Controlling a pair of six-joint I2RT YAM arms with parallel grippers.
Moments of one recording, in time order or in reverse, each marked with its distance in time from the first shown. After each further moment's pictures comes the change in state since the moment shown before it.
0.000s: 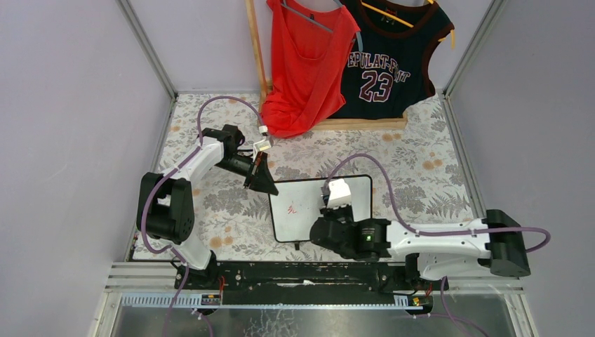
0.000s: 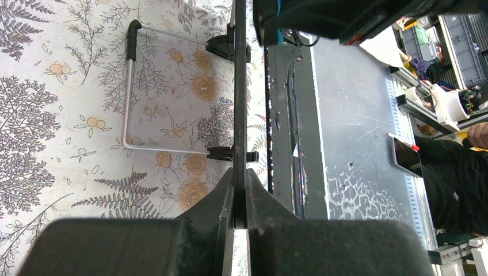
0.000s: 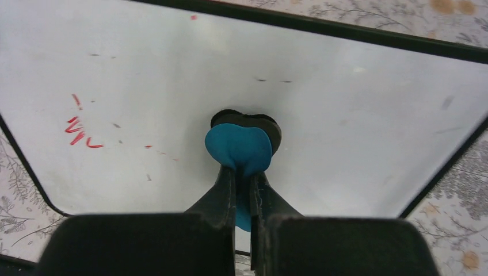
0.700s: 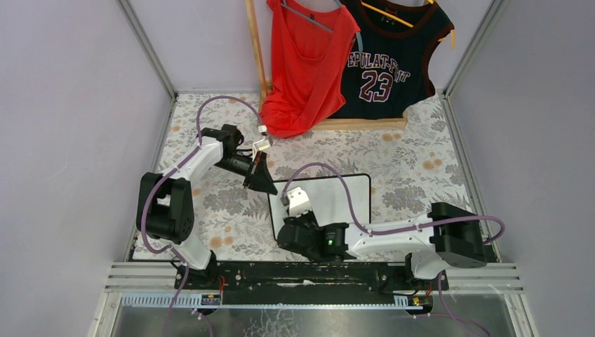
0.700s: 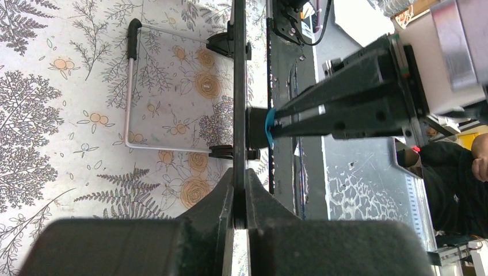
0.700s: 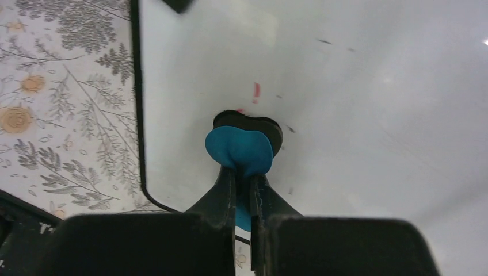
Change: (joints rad) left arm 0.006 0.000 0.000 0.000 -0.005 -0.006; right arm 0.035 0.275 0.113 0.220 -0.120 -0.099
